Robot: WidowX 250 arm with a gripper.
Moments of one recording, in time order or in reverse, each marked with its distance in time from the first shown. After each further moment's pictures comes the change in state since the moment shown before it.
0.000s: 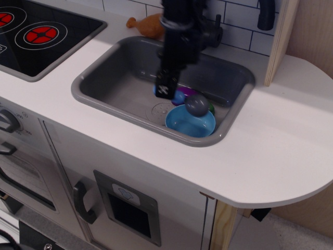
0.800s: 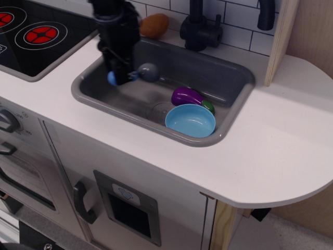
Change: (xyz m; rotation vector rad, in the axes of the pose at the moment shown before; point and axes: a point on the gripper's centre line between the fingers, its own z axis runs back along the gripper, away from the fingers) arm -0.057 0.035 -0.014 0.128 -0.141 0.712
